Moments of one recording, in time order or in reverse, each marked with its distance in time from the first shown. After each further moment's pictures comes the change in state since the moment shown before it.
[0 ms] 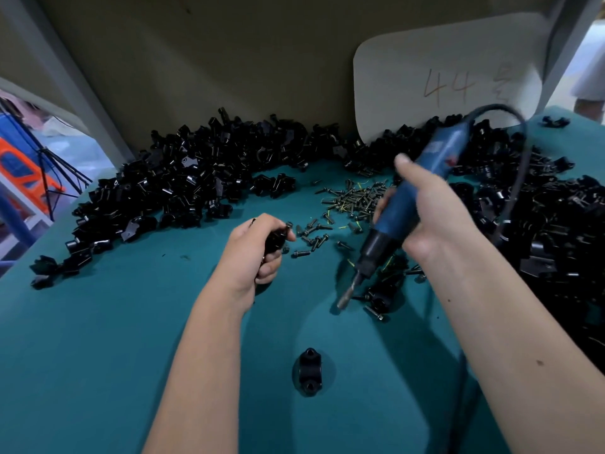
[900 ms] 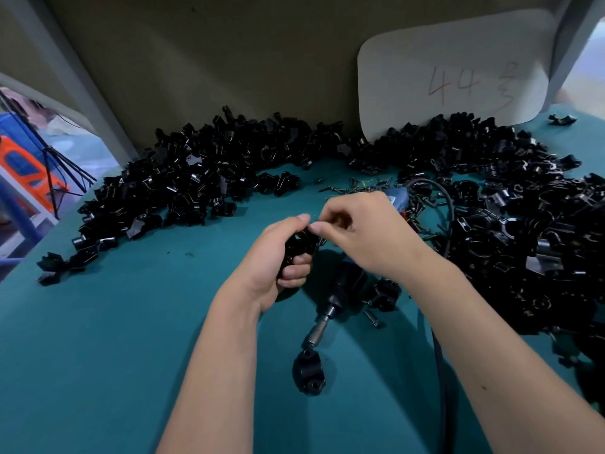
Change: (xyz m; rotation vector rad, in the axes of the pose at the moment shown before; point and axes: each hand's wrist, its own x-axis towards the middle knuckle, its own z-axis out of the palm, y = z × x) left_hand -0.006 0.001 0.020 -0.122 -0.224 -0.164; right_hand -0.010 0.034 0.016 -1.400 -0.504 -0.774
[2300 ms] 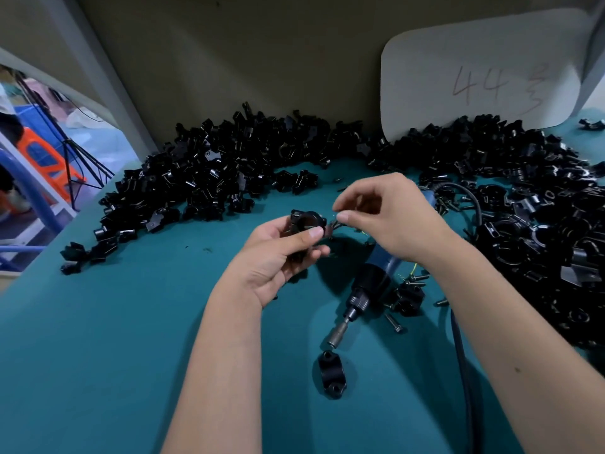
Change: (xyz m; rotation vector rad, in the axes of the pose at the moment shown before) left_hand -0.011 0.009 -0.018 -0.156 0.120 0.074; right_hand 0.020 0.014 0.001 0.206 0.041 0.090
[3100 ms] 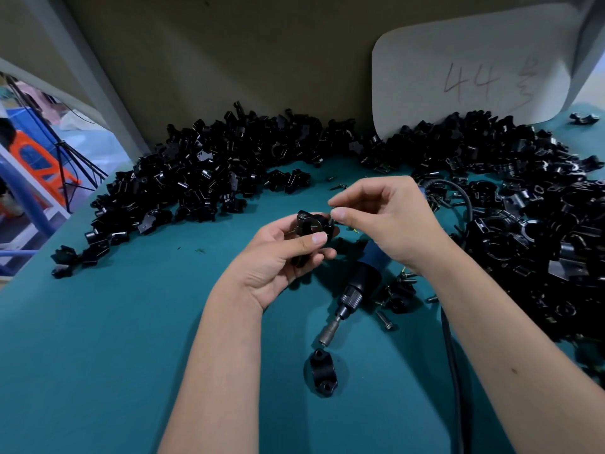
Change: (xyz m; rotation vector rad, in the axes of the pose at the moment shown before) left_hand -0.005 -0.002 0.012 -0.009 -0.110 -0.018; right_hand -0.010 0.016 0.004 0.427 0.050 -0.065
